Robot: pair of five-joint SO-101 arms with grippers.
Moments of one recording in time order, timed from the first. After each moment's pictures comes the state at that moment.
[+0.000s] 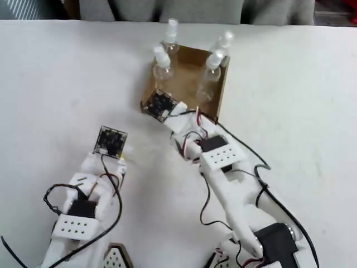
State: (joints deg) left arm 0.4 -68.2 96.9 20.8 -10.3; right arm -25.4 -15.6 45.1 26.7 35.4
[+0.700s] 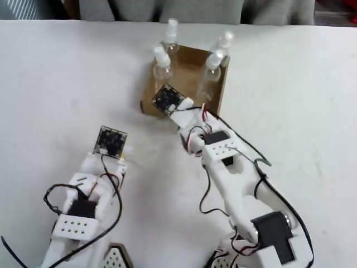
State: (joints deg) left arm 0.4 -68.2 96.9 20.8 -10.3; right arm -22.7 -8.0 43.3 22.9 35.3
